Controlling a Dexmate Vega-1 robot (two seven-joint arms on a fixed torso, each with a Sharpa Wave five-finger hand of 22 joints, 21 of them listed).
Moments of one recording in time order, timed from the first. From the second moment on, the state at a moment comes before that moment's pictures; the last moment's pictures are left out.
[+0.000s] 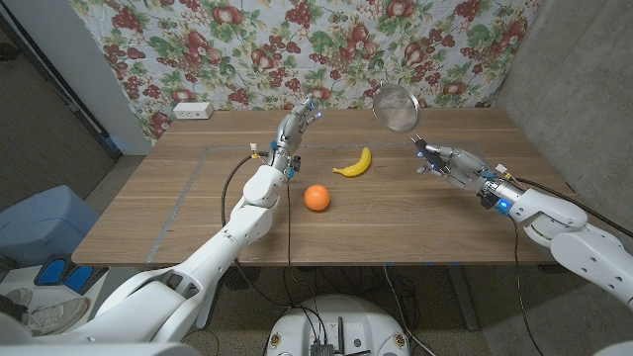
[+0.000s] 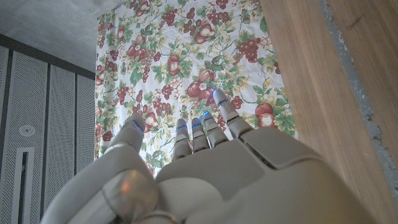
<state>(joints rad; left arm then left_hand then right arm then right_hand) 0.70 0.27 0.50 -1.16 -0.48 -0.57 -0.02 0.28 0.16 0.45 -0.09 0.18 0.17 0.00 0.17 0.17 0.09 -0.02 0.18 0.18 0.13 -0.03 0.18 0.18 0.16 0.02 0.52 0.18 -1.29 -0.89 -0.04 -1.77 1.02 0.14 0.47 1.02 0.15 0.49 -0.08 0.19 0.96 0.05 0.44 0.52 1.02 -0.07 0.84 0.87 0.91 -0.13 1.23 1.23 0.56 -0.06 0.97 0.27</state>
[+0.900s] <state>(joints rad) 0.70 0.27 0.50 -1.16 -0.48 -0.57 -0.03 0.27 0.16 0.46 -0.09 0.18 0.17 0.01 0.17 0.17 0.09 -0.02 0.18 0.18 0.13 -0.03 0.18 0.18 0.16 0.02 0.52 0.18 -1.24 -1.02 -0.09 -1.82 1.01 -0.11 0.38 1.02 0.15 0.50 -0.08 0.19 0.95 0.06 0.43 0.51 1.02 -0.07 0.84 0.85 0.91 -0.13 1.24 1.23 0.55 -0.05 1.01 0.26</state>
